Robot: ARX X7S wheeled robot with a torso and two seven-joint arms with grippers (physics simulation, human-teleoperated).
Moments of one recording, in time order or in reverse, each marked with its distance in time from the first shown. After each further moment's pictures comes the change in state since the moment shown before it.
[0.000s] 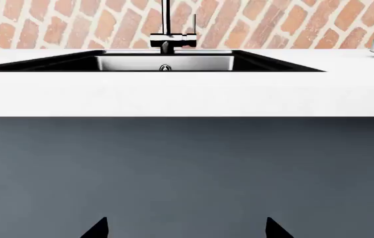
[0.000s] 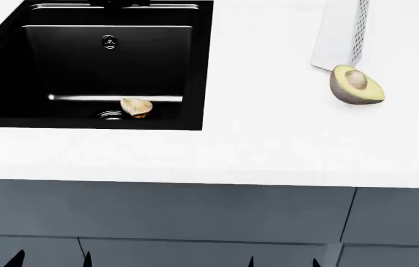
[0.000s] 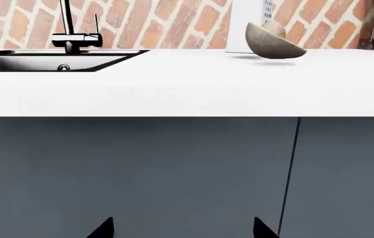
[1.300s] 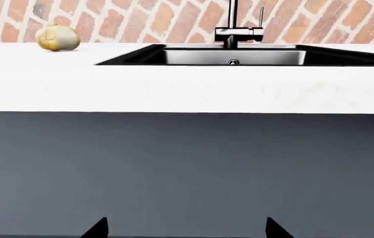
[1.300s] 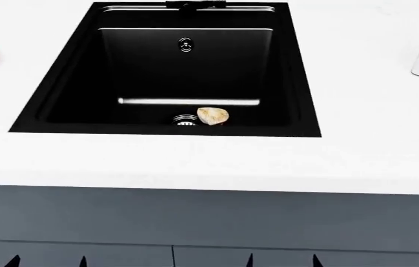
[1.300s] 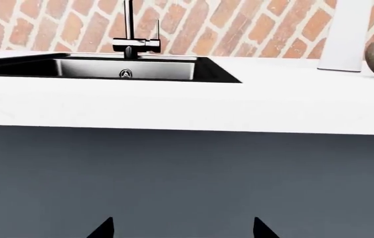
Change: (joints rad) left arm 0.014 -0.107 0.104 0.016 -0.111 -0.010 -0.115; right arm 0.010 0.099 -0.122 -0.005 0.069 -0.014 0.125
